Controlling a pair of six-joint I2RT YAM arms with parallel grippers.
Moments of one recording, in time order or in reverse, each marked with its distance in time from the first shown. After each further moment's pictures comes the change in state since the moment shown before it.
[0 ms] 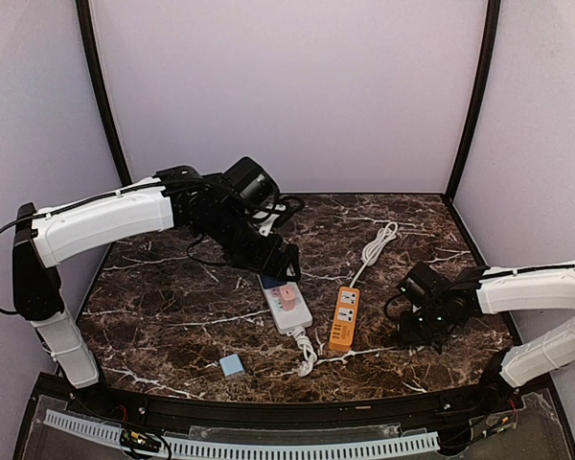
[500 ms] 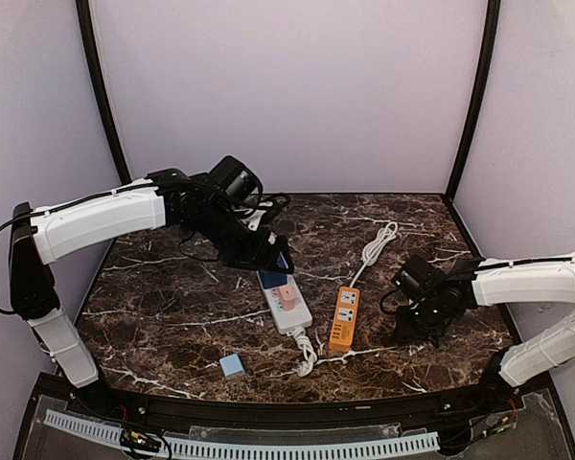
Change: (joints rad) left arm 0.085 -0.022 -0.071 0.079 0.124 -0.013; right arm 0.004 0.042 0.061 -0.039 0.003 -0.004
